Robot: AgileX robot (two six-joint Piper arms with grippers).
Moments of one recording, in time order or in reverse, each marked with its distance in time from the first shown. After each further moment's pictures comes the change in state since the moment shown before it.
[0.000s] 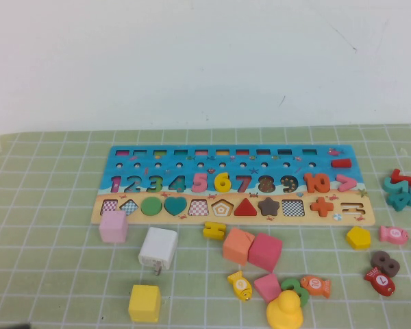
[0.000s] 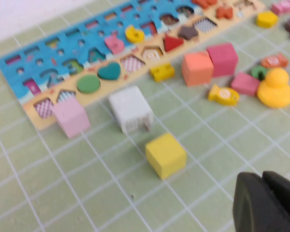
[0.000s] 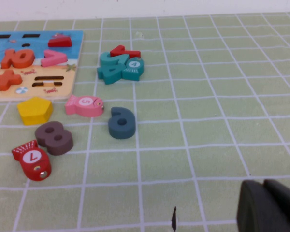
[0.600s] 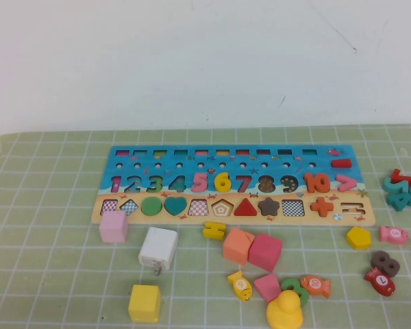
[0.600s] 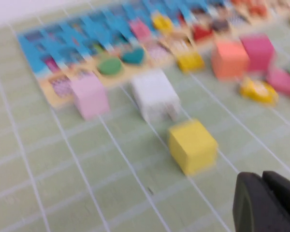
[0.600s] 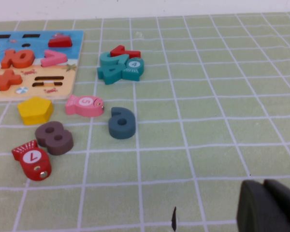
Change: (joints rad) right arm 0.000 0.000 0.000 0.000 0.000 0.000; left arm 0.074 -0.191 0.350 -0.040 -0.296 -0.007
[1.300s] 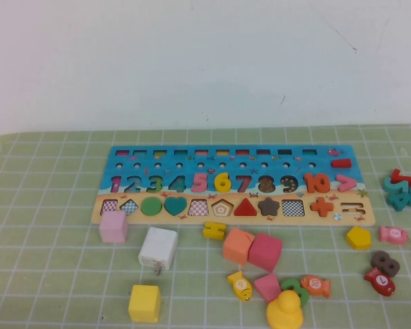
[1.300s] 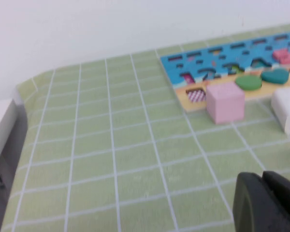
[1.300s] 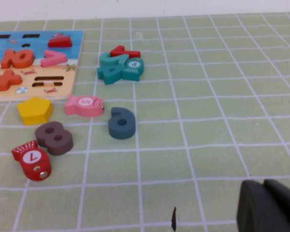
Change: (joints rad) right arm 0.000 0.000 0.000 0.000 0.000 0.000; left arm 0.284 -0.216 0.277 0.102 -0.247 -0.011
